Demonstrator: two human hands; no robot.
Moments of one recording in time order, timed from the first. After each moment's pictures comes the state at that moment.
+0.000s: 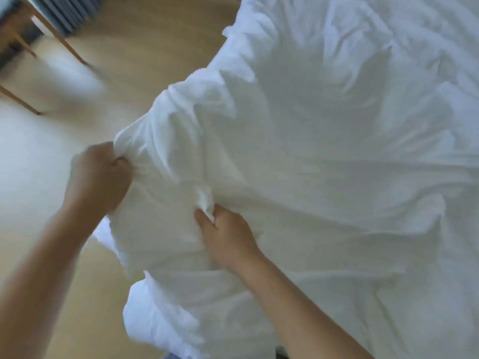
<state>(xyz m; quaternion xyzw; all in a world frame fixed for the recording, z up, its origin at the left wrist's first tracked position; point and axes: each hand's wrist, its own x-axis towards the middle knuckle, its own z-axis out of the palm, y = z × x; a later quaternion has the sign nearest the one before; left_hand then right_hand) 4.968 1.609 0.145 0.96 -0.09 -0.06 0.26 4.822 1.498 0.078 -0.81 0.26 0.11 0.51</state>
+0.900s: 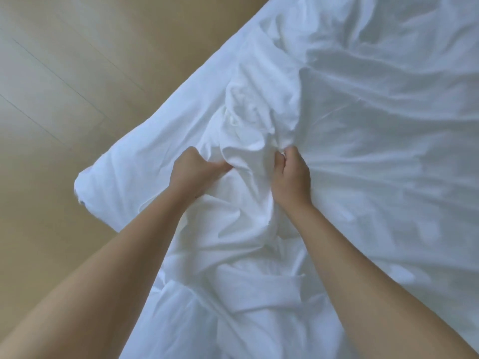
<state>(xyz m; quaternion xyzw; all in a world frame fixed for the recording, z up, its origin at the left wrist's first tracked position) 5.097 1.679 -0.111 0.84 0.07 -0.37 0.39 5.013 1.532 -0.097 -0.91 0.33 -0.05 0.26</state>
